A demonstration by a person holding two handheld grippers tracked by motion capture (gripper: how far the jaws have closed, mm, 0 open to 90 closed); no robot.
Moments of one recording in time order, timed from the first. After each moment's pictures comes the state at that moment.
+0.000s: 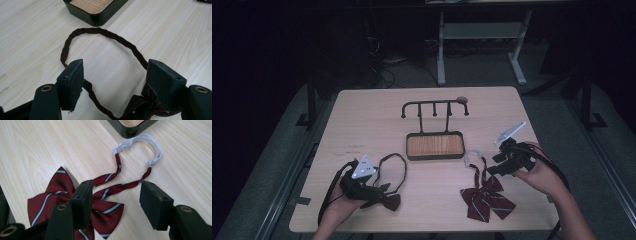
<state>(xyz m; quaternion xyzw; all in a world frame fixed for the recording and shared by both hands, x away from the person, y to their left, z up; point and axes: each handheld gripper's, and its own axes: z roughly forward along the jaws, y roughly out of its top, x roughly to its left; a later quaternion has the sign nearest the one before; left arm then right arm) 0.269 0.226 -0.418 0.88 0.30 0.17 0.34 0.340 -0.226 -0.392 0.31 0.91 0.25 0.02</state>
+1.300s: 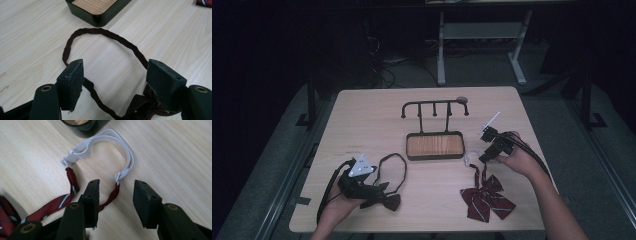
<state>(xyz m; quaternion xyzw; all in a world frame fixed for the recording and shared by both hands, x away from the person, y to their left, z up) 0.271 0.232 -0.417 0.87 0.30 0.16 0.35 0.407 -0.198 -0.431 0.37 0.92 0.15 0.01</state>
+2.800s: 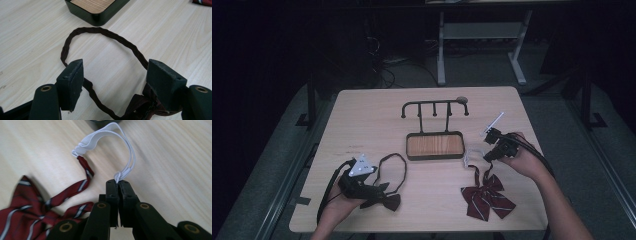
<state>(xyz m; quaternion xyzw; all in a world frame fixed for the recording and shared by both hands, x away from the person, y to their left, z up) 0.272 0.232 -0.419 0.87 0.30 0.15 0.35 0.389 -0.204 -0.411 0.34 0.92 0.17 0.01</state>
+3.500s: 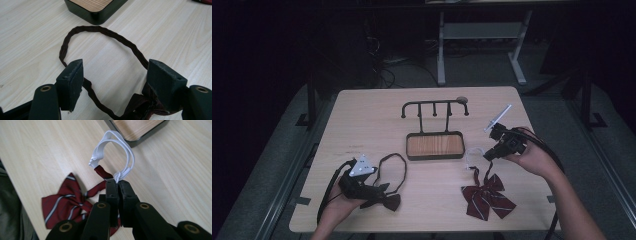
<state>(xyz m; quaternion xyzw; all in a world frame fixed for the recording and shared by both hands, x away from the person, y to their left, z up) 0.272 0.231 -0.420 0.88 0.30 0.15 0.35 0.370 -0.203 -0.362 0.30 0.93 0.20 -0.01</state>
